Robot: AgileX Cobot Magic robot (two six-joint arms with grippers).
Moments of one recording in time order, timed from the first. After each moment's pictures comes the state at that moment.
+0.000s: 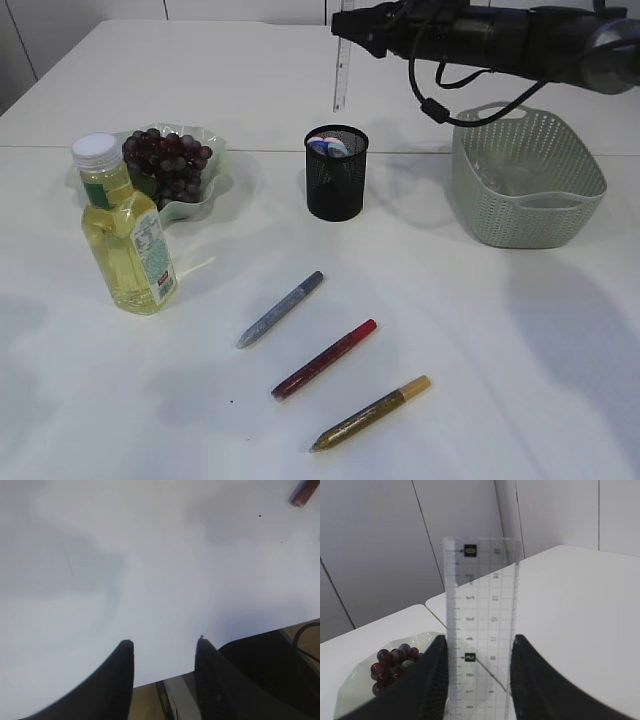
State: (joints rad) left arm -0.31 1.14 -0.82 -0.10 1.06 -0.06; right arm 0.10 2.42 -2.11 1.72 0.87 -1.74
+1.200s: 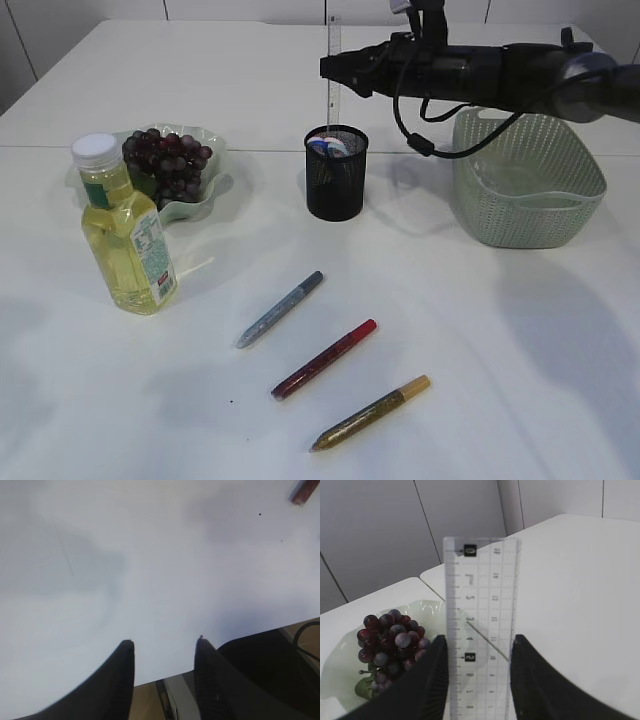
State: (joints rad) left arm -0.31 1.14 -0.82 -0.10 1.06 -0.06; right arm 0.12 2.49 -2.11 1.70 0.84 -1.76
